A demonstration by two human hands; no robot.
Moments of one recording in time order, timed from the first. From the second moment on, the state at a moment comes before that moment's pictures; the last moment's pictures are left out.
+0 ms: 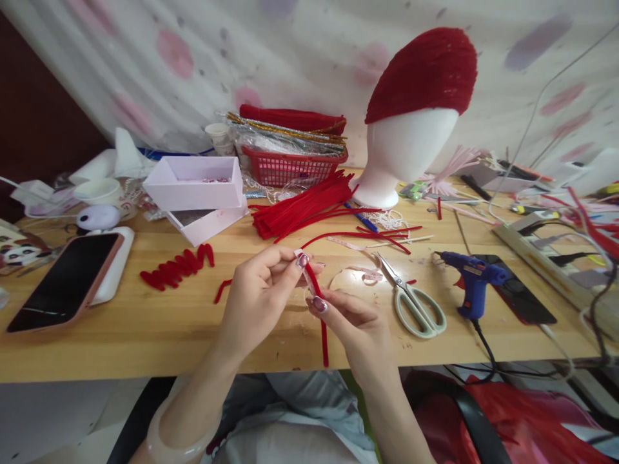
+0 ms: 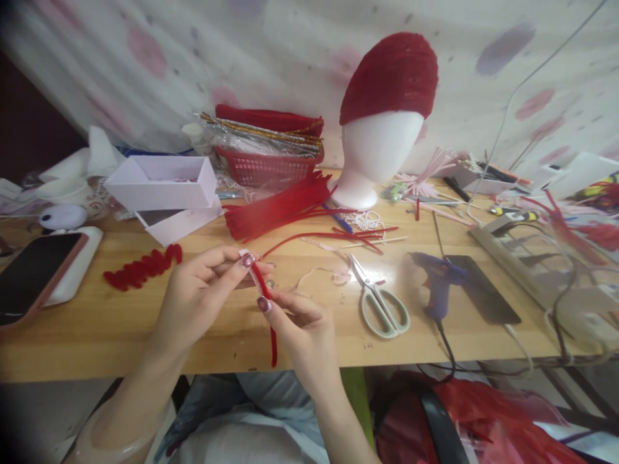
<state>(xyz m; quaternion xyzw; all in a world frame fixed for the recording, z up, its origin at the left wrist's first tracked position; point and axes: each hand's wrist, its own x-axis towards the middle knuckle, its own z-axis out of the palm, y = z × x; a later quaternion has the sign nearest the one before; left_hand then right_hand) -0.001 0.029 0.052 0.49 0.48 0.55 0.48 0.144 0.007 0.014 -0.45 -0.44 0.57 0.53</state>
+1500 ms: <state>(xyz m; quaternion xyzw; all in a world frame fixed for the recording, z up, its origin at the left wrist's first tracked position) -0.002 0.028 0.041 0.45 0.43 0.56 0.55 0.144 0.009 0.007 -0.45 -0.35 0.60 0.56</state>
